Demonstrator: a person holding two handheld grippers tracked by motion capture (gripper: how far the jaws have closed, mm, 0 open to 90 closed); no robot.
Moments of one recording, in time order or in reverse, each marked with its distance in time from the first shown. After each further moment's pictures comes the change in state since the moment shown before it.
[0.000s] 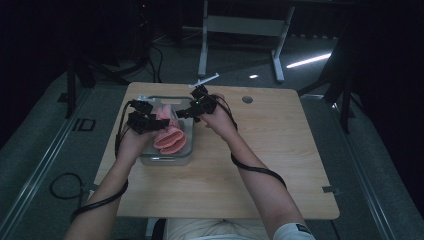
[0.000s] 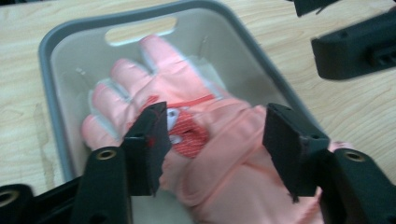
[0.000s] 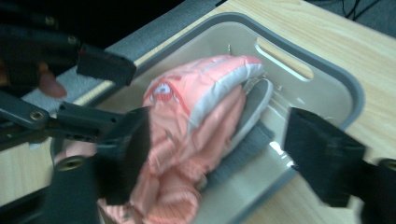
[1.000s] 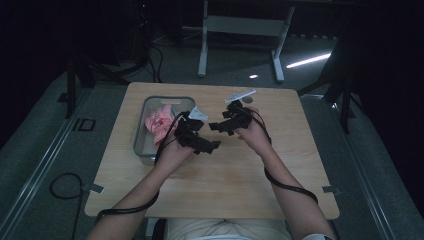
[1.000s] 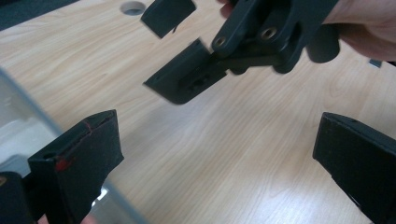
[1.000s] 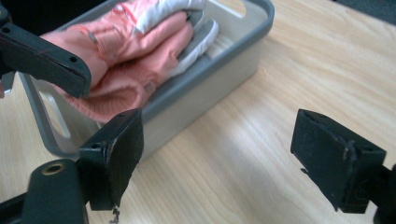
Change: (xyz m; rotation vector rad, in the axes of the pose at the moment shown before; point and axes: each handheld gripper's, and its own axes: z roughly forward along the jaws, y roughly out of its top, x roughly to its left) left arm -0.128 0.005 0.026 -0.026 -0.296 0.310; right arm -0.039 -0.078 -0.066 -0.008 -0.065 -0.001
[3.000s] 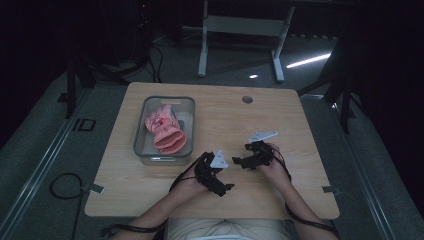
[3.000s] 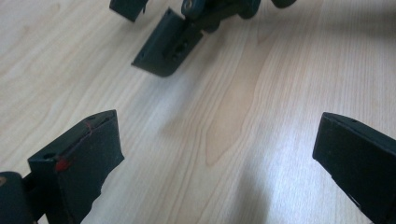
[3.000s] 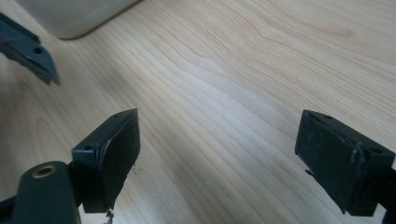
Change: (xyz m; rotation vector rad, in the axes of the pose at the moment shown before) left arm -0.061 -0.083 0.077 0.044 -0.145 0.271; right arm -0.019 -0.146 -0.007 0.019 -0.066 0.011
